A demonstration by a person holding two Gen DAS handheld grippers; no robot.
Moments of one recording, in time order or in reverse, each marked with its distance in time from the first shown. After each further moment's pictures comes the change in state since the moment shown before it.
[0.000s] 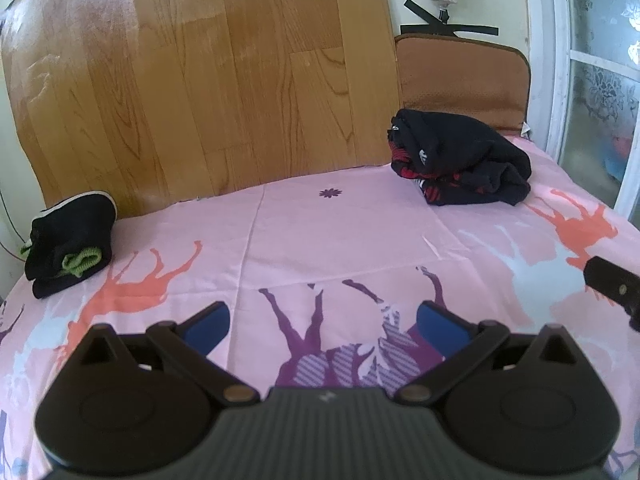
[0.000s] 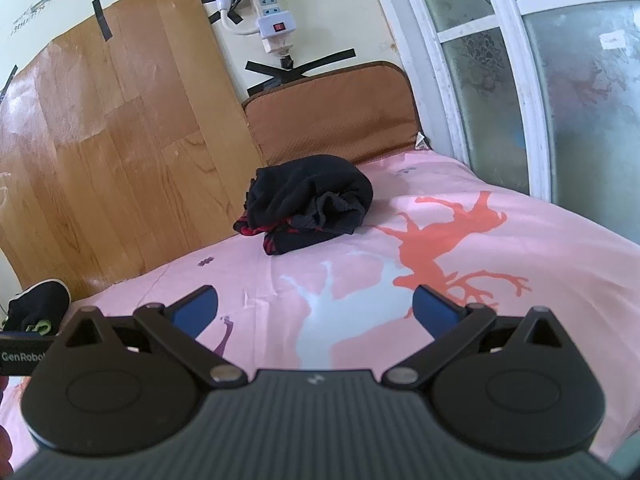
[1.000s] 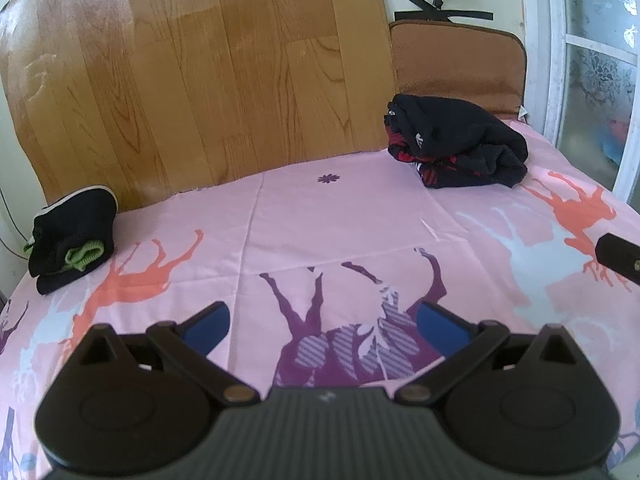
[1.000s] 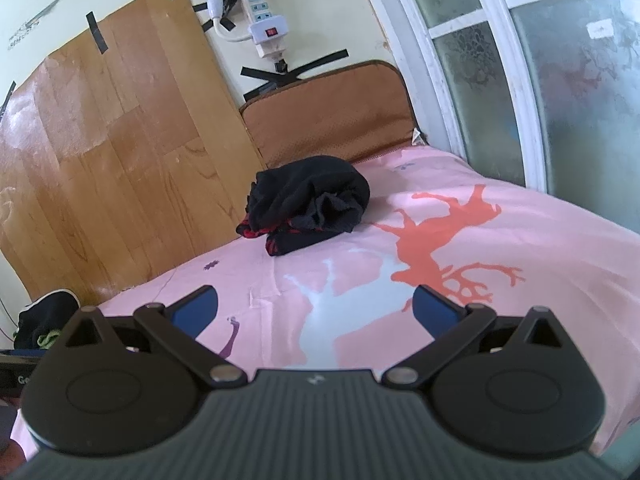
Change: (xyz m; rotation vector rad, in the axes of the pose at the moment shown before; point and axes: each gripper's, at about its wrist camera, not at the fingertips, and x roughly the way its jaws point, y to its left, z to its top) left arm -0.003 -0.005 -0.005 0.027 0.035 0.017; right arm -0.011 -0.004 0.000 0.048 0.011 0.004
